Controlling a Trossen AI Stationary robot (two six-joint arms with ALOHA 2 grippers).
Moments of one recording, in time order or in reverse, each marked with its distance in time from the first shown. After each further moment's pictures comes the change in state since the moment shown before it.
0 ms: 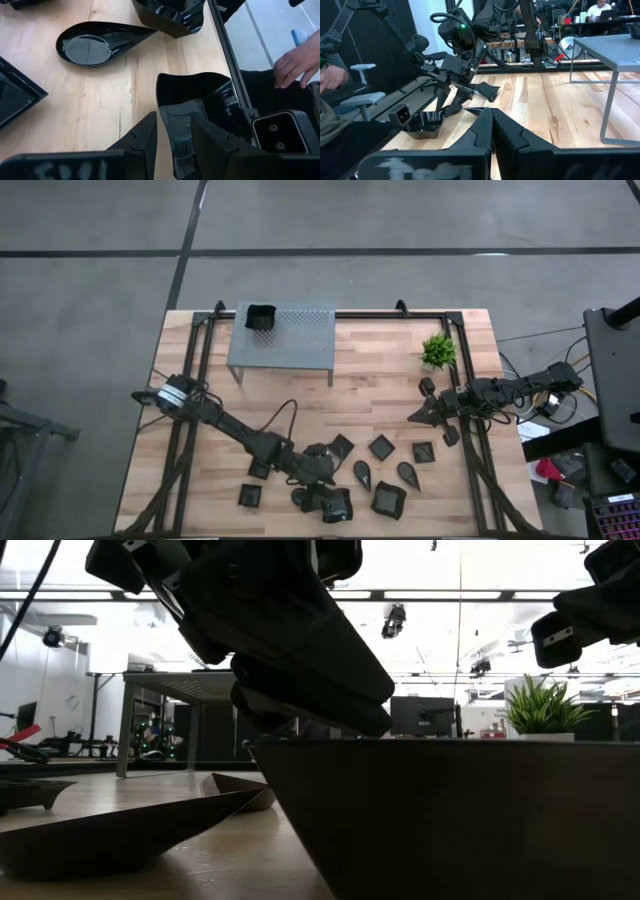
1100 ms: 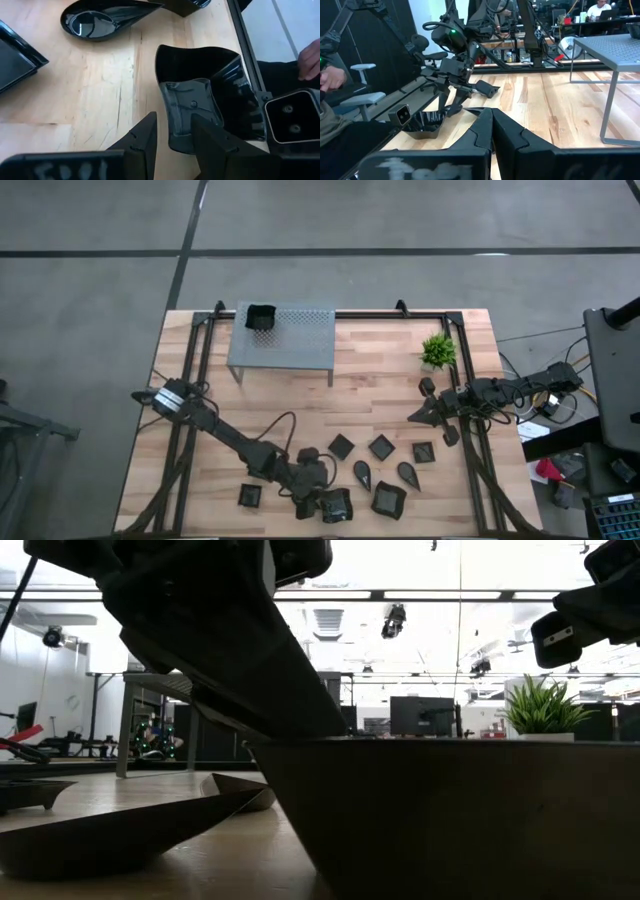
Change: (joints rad) left arm -0.065 0.000 -0.002 -0.077 -0.133 -0.039; right arm 0.000 0.000 0.000 0.000 0.000 0.000
